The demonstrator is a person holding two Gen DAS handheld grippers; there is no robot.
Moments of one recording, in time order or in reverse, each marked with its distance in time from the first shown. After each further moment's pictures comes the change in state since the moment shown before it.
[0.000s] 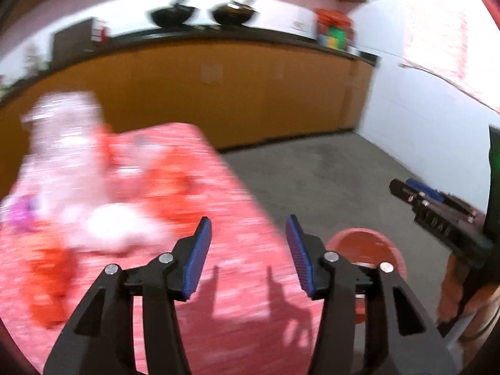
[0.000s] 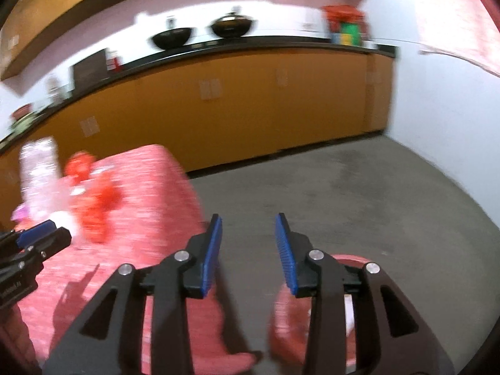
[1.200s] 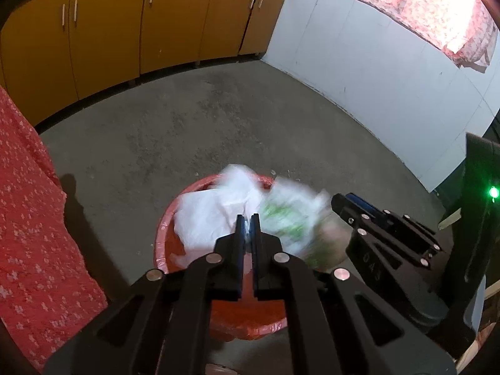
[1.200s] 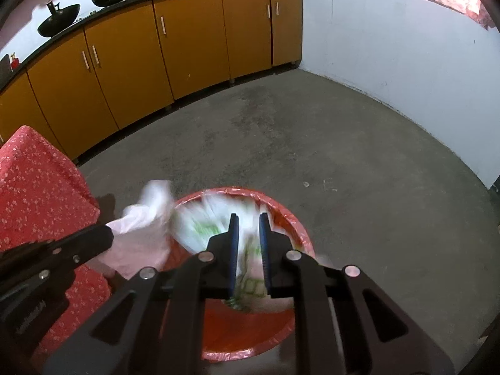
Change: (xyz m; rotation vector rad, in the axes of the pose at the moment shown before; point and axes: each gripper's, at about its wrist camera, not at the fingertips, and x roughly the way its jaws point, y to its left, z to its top) left arm 0.157 -0.255 -0.047 0.145 0.311 -0.460; right arm 0.070 -0.214 -0.110 0.248 0.186 -0.369
